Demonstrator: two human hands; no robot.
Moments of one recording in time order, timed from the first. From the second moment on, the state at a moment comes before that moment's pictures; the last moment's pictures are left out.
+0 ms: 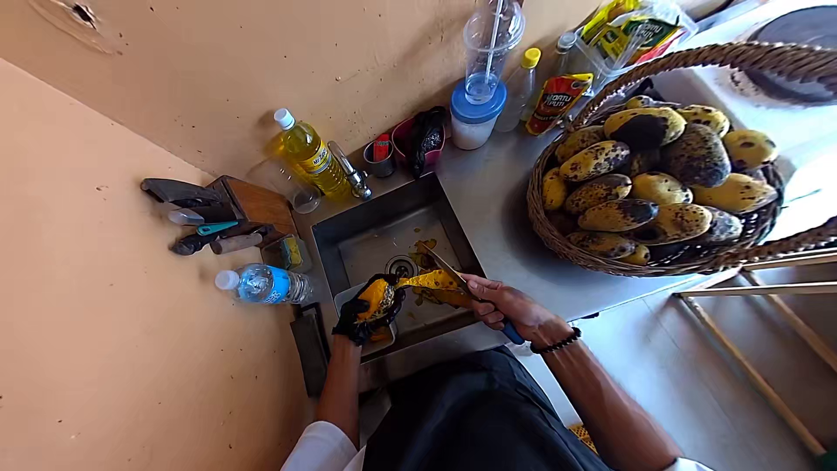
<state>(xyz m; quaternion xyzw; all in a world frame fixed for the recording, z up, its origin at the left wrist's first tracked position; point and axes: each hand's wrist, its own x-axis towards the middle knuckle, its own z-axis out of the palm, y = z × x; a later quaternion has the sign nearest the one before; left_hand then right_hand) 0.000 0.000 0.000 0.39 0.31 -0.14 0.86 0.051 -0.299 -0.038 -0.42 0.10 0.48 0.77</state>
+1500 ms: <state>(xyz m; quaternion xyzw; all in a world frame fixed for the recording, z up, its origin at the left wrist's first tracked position) 0.079 -0.001 -0.112 0.30 0.25 0.08 0.92 0.024 -0.266 -0.060 -0.40 0.24 0.42 0.78</state>
